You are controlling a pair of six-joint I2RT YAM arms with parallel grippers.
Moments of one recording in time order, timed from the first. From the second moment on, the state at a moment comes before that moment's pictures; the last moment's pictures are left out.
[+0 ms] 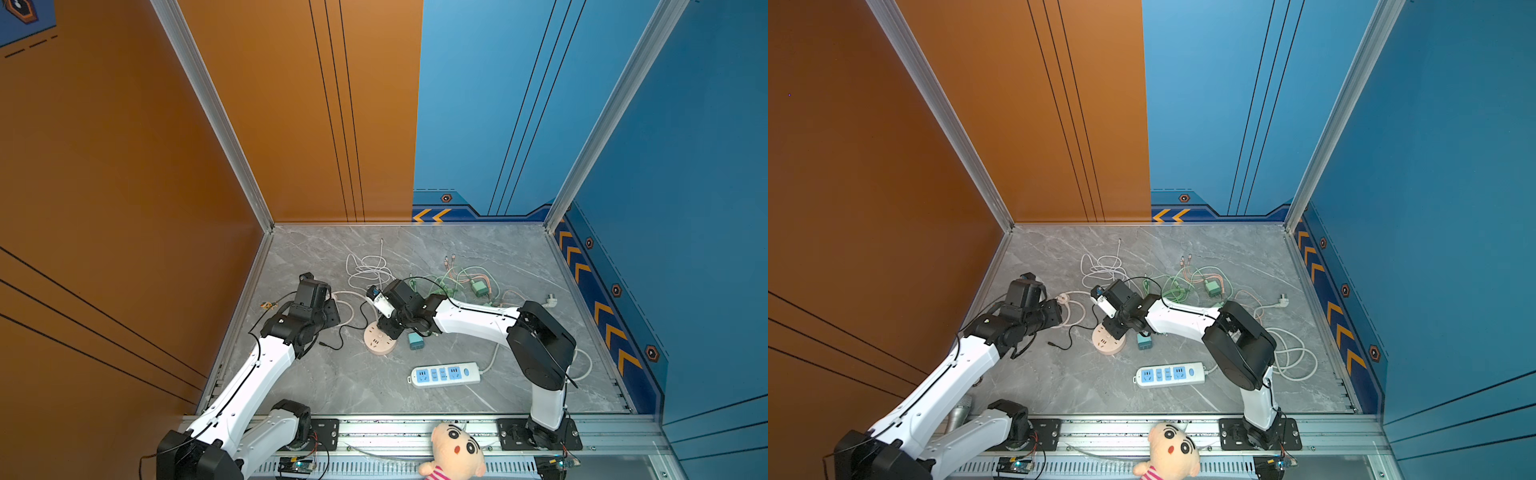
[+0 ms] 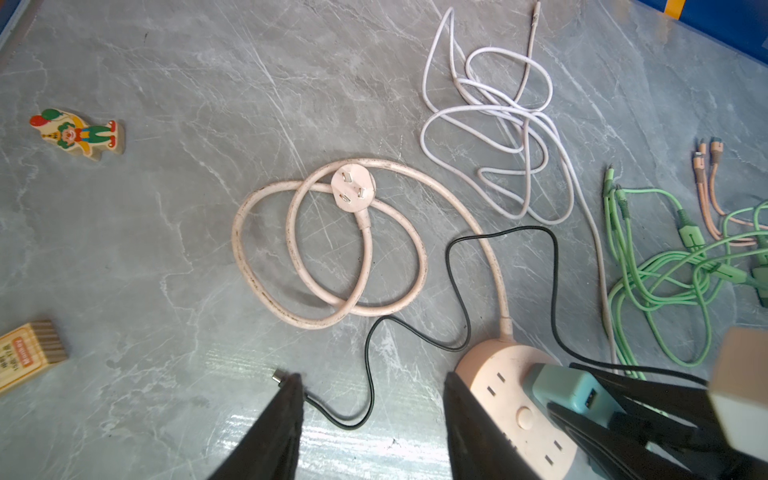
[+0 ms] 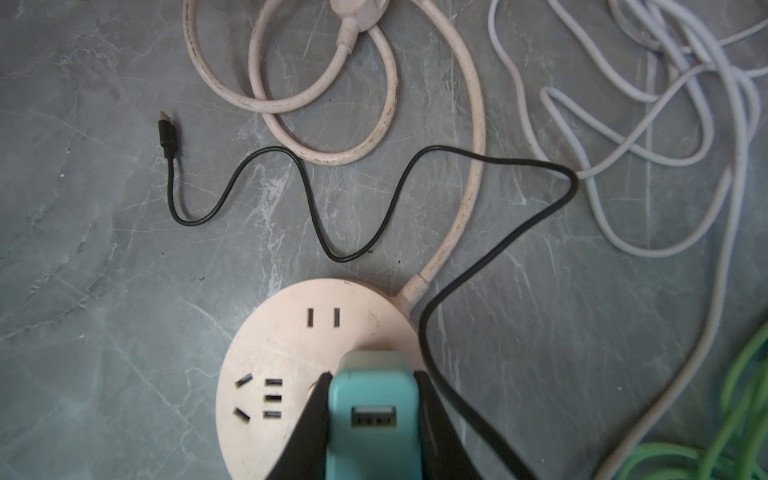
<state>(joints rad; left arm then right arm) -0.27 1.00 0.77 -0.66 -0.15 -0.54 0.93 1.92 1.30 -0.30 -0.08 0.02</state>
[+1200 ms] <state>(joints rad) -0.27 1.00 0.78 -0.66 -0.15 -0.57 0.98 1.92 1.19 -0.12 0.04 0.03</state>
